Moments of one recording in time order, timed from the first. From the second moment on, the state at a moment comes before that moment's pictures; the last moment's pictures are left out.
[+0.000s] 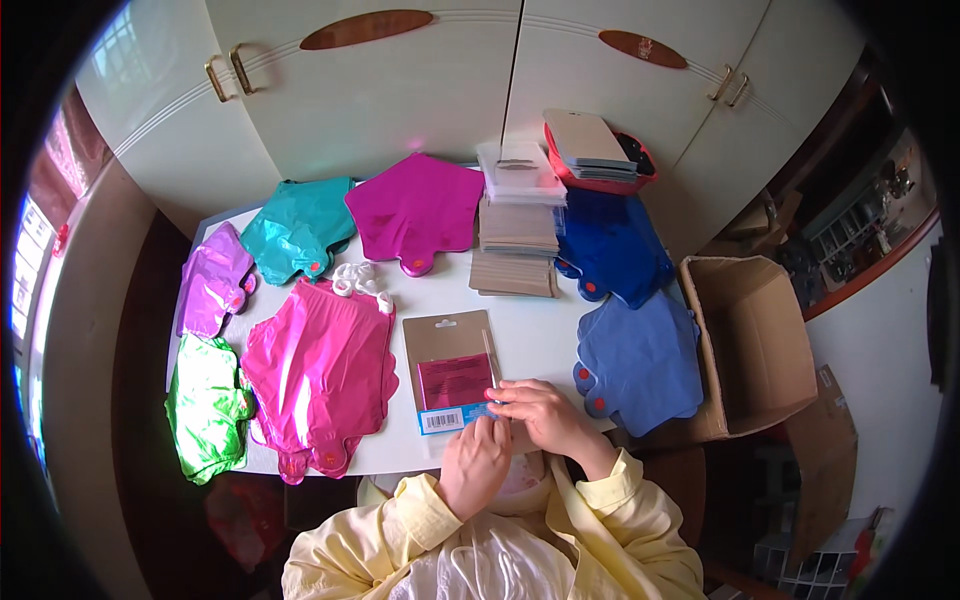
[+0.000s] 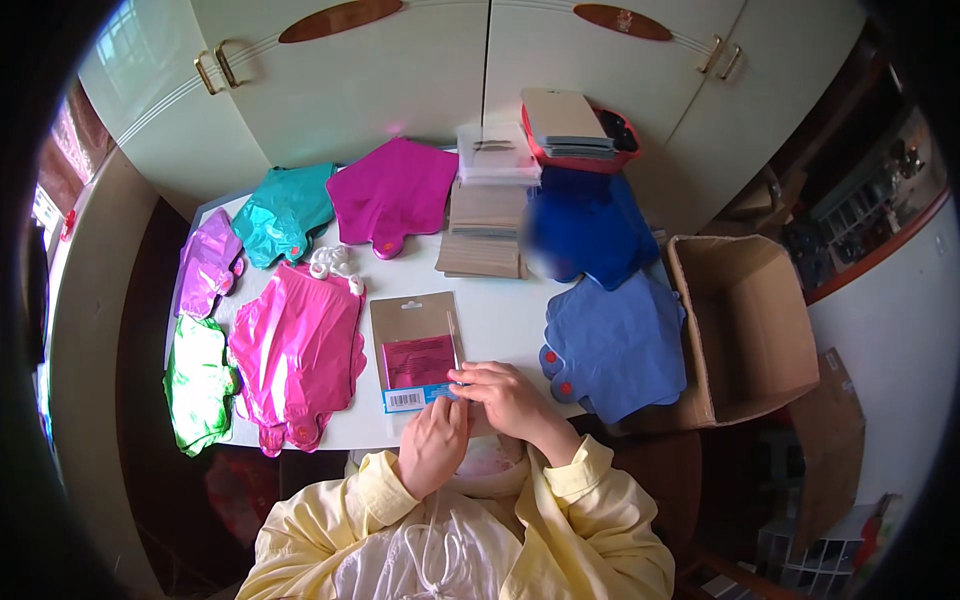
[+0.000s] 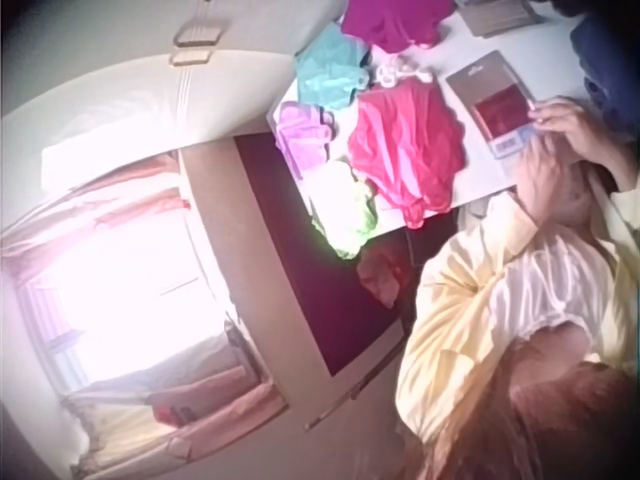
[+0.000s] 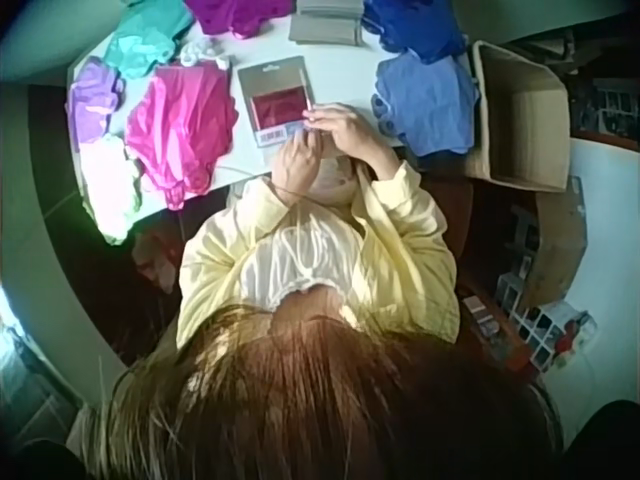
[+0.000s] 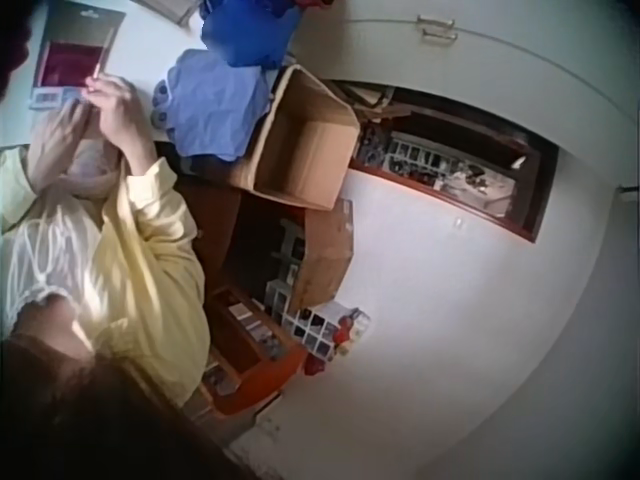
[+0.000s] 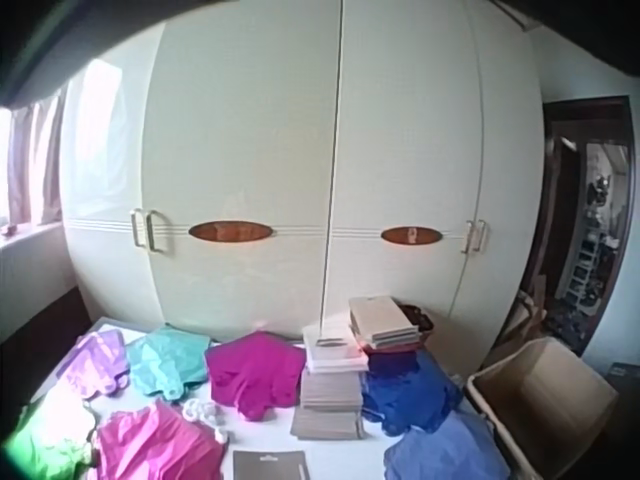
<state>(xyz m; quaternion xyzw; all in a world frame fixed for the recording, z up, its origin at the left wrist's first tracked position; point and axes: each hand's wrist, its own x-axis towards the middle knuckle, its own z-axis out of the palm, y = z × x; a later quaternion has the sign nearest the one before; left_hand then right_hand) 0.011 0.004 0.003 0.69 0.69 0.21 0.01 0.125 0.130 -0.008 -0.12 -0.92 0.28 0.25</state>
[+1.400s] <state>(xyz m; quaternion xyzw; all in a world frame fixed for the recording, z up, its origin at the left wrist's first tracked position) -0.072 -0.057 0.003 0.59 0.71 0.38 0.06 0.123 0.099 -0.002 -0.14 -0.94 0.21 0.25</state>
